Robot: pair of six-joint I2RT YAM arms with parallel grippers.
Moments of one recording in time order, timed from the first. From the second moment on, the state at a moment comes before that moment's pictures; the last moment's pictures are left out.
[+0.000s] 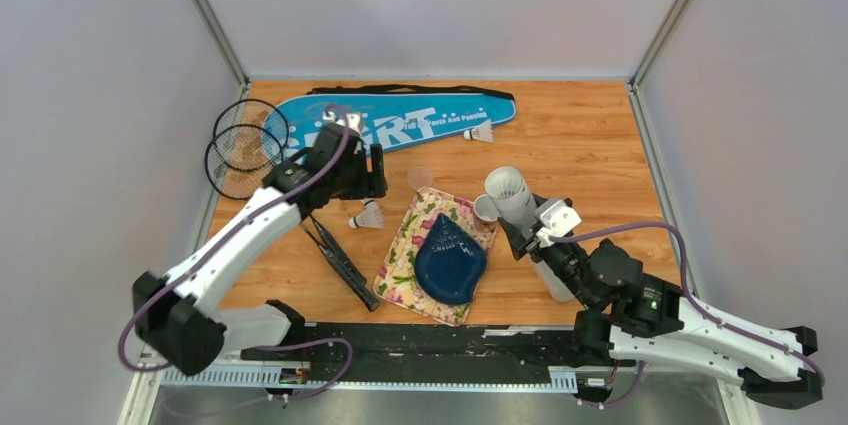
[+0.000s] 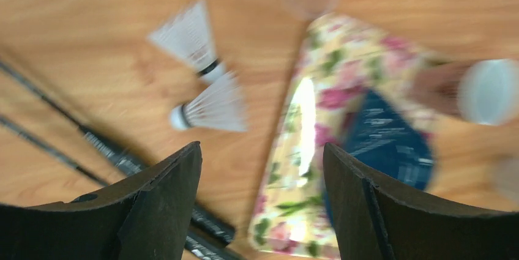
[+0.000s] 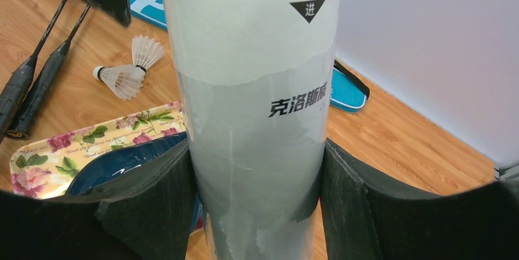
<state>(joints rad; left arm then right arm) -0.55 1.15 1.12 -0.66 -0.04 -0.49 1.25 0.42 0.61 -0.19 0.65 -0.26</state>
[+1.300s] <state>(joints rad) -0.72 1.79 1.22 -0.85 -0.68 -0.83 1.25 0.40 0.60 -0.20 0.59 -0.24</state>
